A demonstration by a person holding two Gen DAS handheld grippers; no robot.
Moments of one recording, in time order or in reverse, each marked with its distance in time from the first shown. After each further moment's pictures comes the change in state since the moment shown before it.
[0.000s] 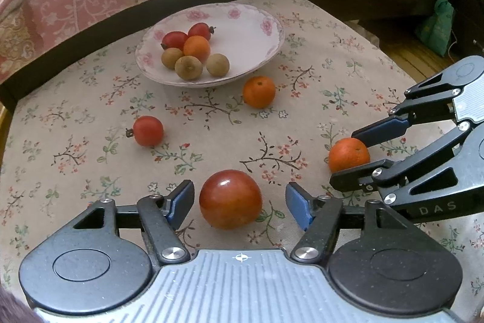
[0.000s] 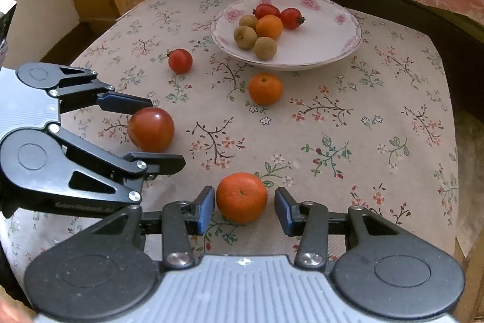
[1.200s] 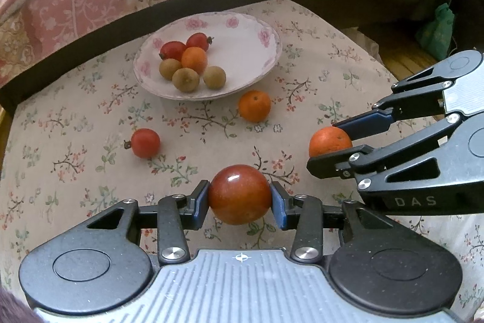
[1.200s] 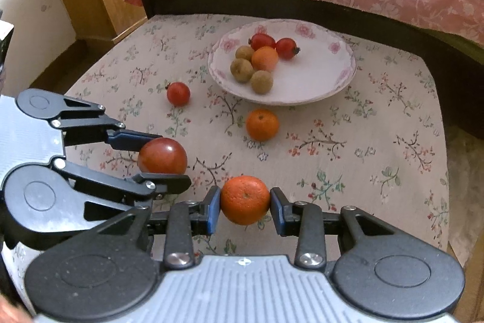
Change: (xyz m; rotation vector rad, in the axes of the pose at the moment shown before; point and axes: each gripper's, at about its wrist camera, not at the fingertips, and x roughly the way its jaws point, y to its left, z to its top) left arm -0.004 -0.004 0.011 -0.006 -0.008 -0.001; right arm -0.011 0.000 0.021 0.021 -0.068 -0.018
